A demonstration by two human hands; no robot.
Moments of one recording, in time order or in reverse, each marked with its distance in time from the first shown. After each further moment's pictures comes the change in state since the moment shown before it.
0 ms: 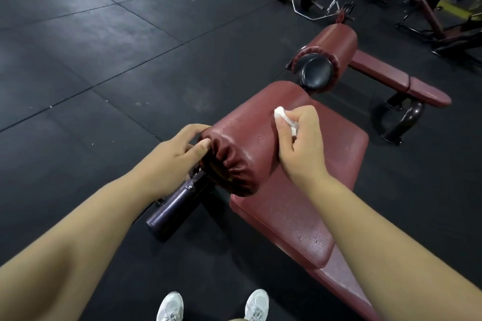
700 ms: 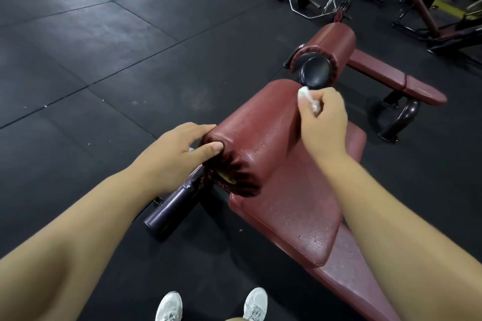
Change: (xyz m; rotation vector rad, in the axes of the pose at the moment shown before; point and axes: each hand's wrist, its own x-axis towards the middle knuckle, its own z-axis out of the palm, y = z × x) left_hand 0.007 0.010 -0.004 0.104 0.005 0.130; right_hand 0.038 0.018 -0.019 -0.130 0.150 0.206
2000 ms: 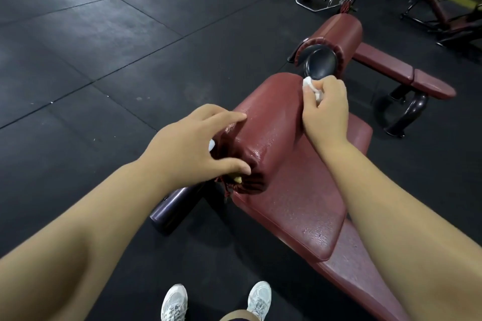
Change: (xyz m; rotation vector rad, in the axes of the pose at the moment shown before) left_hand -0.006 0.024 -0.001 0.310 0.043 0.164; right_hand 0.010 0.010 0.011 -0.069 -0.015 -0.061
